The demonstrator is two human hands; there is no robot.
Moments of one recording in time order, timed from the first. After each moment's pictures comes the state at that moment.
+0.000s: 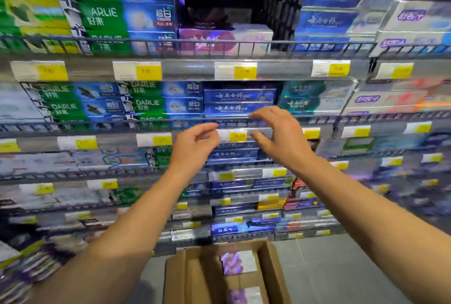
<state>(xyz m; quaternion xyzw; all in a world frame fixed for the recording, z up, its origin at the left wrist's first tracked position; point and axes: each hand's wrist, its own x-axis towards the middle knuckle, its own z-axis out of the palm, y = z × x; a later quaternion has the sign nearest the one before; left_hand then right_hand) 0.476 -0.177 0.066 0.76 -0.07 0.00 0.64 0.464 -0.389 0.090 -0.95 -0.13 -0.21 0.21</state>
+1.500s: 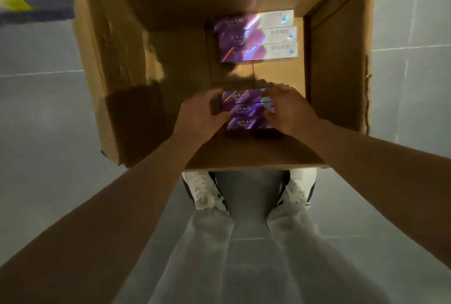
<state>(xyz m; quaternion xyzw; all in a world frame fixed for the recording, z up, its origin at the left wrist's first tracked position) 0.351 -0.240 -0.778 0.90 0.01 -0.34 0.27 0.339 -0.449 -0.818 -0.92 -0.03 0.33 0.20</state>
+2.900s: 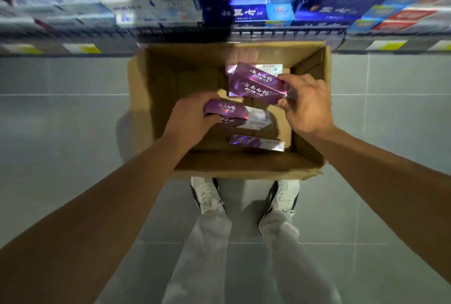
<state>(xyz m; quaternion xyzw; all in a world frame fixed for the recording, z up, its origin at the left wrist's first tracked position) 0.390 -0.203 -0.640 0.92 -0.05 -0.23 0.30 0.388 -0.457 -0.649 -0.96 0.02 0.13 0.23</state>
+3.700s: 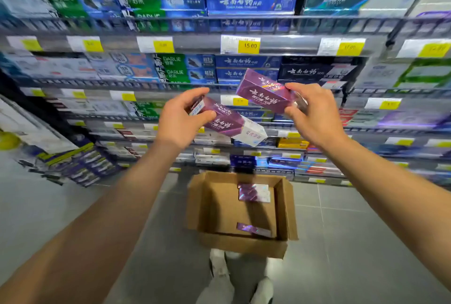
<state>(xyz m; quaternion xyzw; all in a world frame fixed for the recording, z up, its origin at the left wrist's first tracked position) 0.388 -0.191 -0.023 0.84 0.01 0.07 0.53 0.413 -0.470 -0.034 -0.94 -0.11 -0.13 0.31</state>
